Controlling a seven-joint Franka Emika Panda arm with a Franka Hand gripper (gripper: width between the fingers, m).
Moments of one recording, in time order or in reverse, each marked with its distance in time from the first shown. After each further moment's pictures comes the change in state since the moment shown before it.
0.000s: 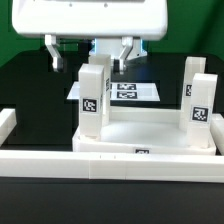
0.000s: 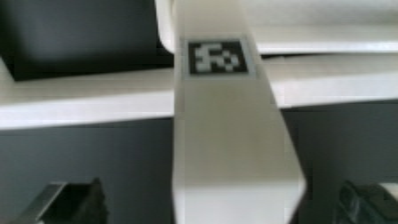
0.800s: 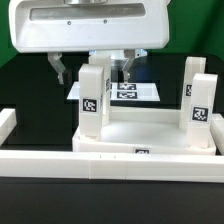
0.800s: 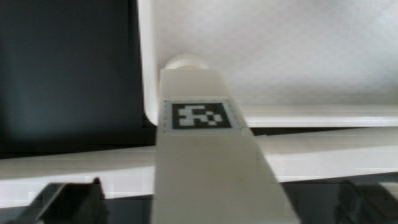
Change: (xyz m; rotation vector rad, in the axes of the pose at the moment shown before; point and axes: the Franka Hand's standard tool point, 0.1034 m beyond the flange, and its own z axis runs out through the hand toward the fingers) arm 0.001 0.004 0.007 0.031 -0.256 -0.017
